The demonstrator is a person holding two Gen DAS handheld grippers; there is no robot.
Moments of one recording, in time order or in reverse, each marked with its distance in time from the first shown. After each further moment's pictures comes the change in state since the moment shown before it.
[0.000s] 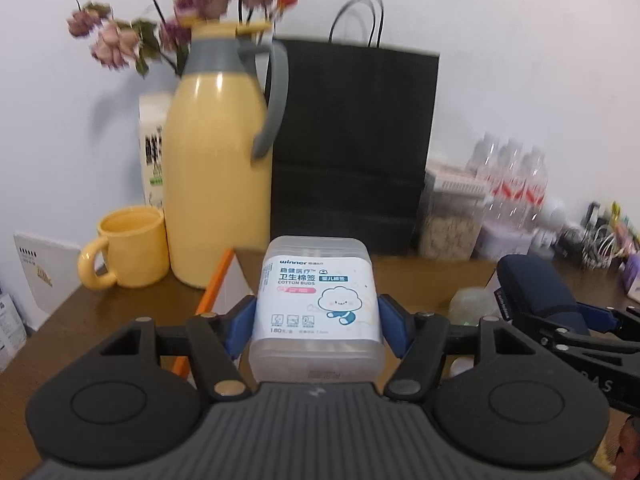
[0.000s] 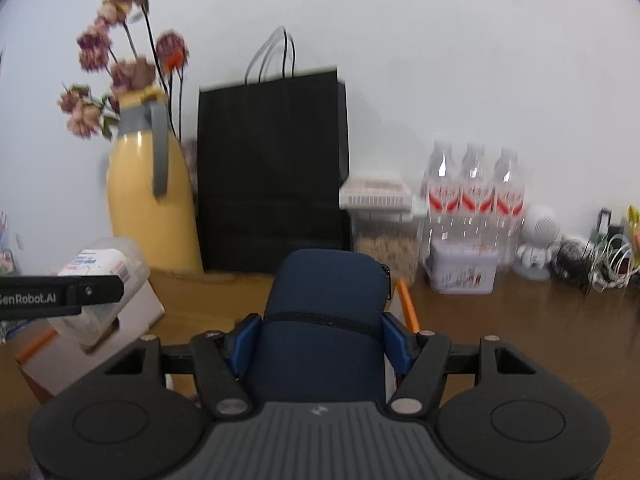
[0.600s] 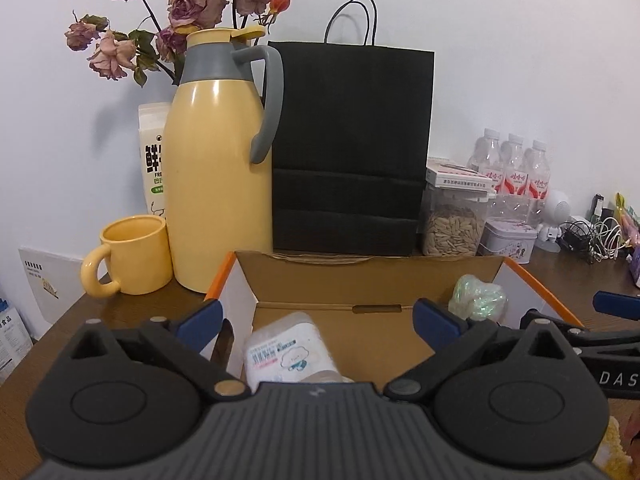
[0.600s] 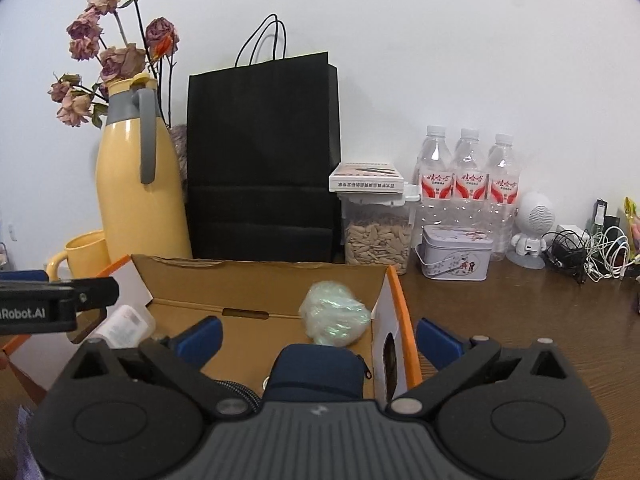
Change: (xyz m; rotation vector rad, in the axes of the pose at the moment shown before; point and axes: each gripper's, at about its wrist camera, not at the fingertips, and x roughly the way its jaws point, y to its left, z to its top) left arm -0.003 -0.006 -0.007 0.038 -0.043 0.020; right arm 0.001 -0.004 -0.001 0.005 0.014 -0.026
